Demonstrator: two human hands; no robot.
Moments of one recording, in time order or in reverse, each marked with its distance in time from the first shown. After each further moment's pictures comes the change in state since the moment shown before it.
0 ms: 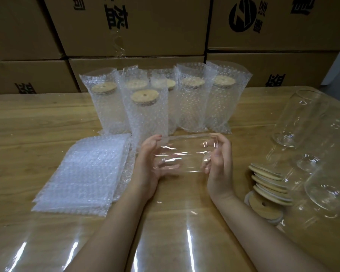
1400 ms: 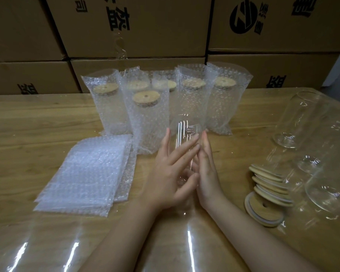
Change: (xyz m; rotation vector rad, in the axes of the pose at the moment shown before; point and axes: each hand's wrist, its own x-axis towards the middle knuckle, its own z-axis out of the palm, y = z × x) left_hand -0.016 -0.010 0.021 1.243 -0.337 1.117; right_hand -0.011 0.001 0.022 0.202 -0.211 0.174
